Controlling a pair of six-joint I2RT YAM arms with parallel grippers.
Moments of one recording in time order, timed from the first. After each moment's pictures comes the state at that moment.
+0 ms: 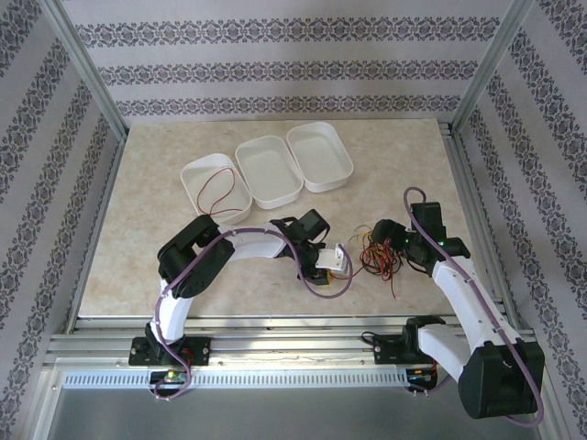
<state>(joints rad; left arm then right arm) -0.86 2.03 1.25 -0.33 0.56 0.75 0.06 0.98 0.65 -0.64 -0.10 0.54</state>
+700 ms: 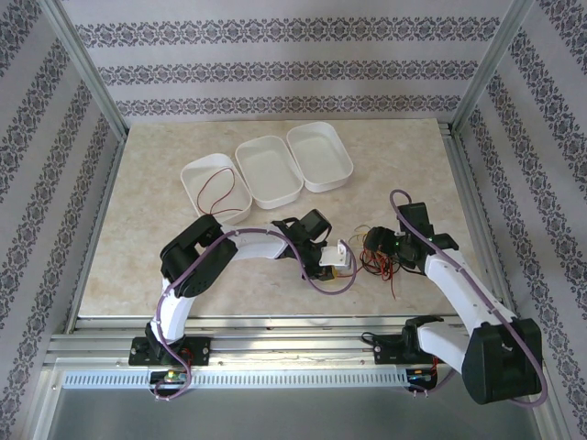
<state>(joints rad) -0.87 2.05 1.25 -0.26 0.56 0.63 0.14 1.09 0.63 -0.63 -0.11 0.55</state>
